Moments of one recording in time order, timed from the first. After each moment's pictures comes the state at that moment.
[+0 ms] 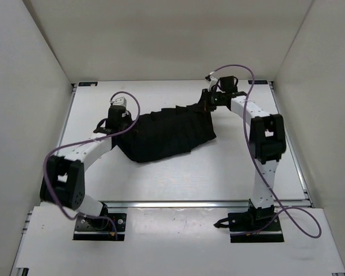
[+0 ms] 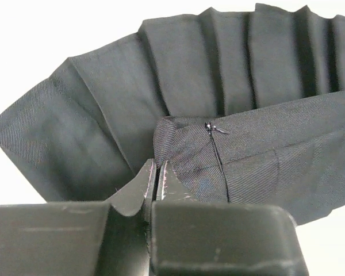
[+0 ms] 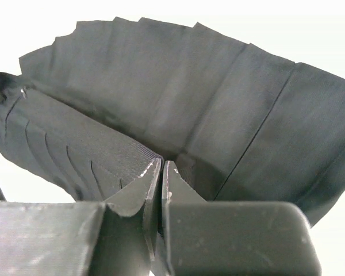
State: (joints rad) left arm -0.26 1.45 0.89 -0.10 -0.05 -0.45; right arm 0.19 2.08 1.61 -0.30 -0.69 0.17
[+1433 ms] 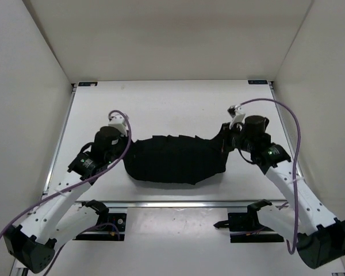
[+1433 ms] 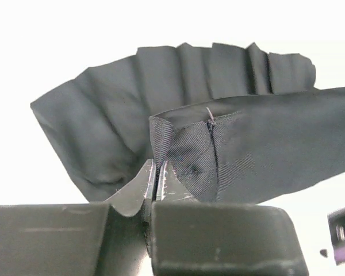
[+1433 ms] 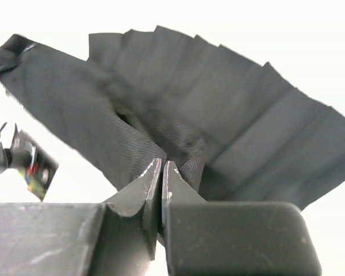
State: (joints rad) left arm -0.56 0.86 0.82 -0.55 -0.05 -0.44; right arm 0.37 0.94 0.83 -0.43 -0.43 0.32
